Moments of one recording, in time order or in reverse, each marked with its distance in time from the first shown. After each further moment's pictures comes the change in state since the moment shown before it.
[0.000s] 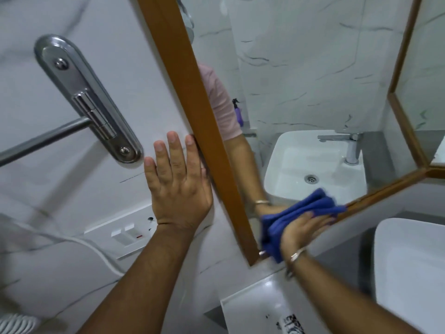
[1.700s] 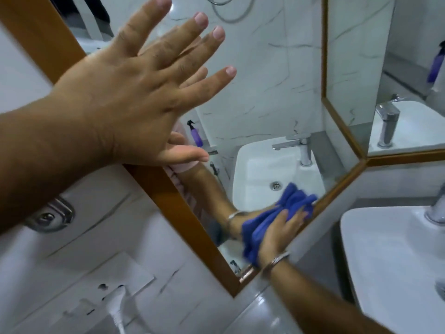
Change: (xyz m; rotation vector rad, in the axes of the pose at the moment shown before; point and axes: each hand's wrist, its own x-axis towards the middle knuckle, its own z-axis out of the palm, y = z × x) left_hand 0.231 0.001 -0.061 -0.058 -0.057 1.099; right_hand 0.022 -0.024 0.003 0.145 0.117 0.062
